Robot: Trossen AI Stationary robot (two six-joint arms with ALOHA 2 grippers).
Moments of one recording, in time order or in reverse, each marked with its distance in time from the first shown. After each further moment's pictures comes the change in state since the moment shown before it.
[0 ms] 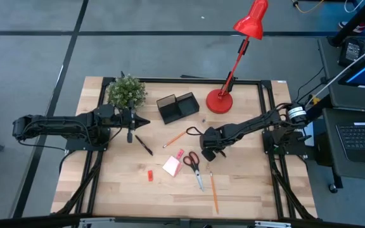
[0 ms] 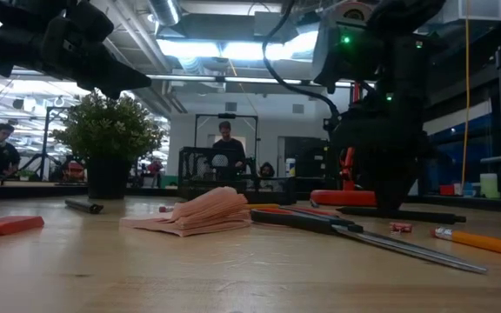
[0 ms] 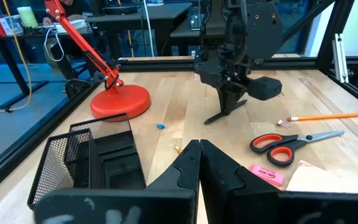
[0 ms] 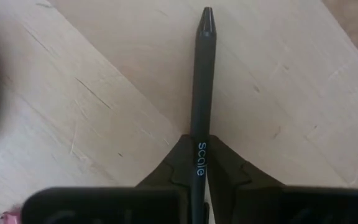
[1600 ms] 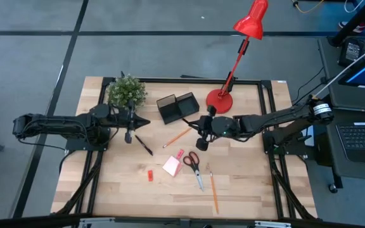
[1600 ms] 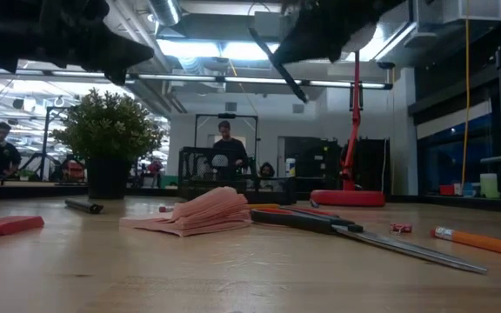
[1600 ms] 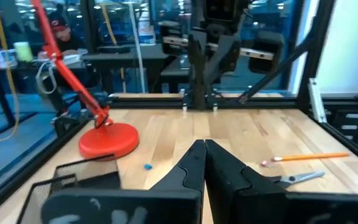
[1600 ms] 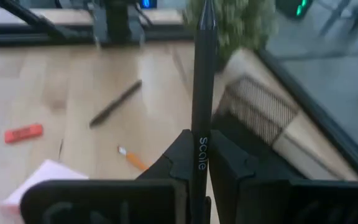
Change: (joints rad) left arm -0.037 0.000 0.000 0.158 0.036 -0.053; right arm 0.008 -0.322 -0.003 0.678 0.320 -0.832
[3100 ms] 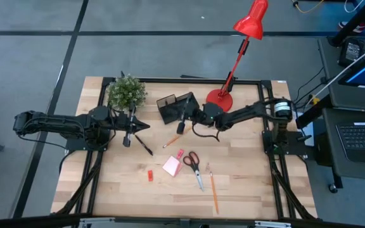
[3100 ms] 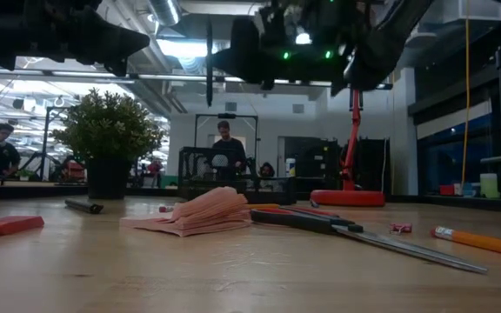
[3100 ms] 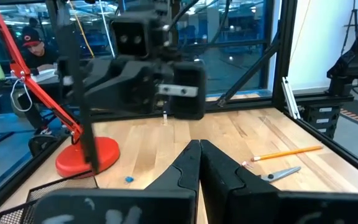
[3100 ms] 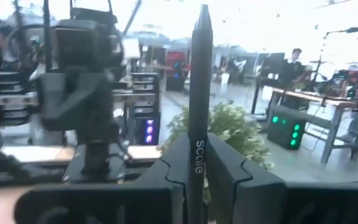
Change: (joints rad) left arm -0.070 0.000 0.000 0.022 -0.001 0.058; right arm -0.249 0.486 -0.002 1.145 -0.294 -0.190
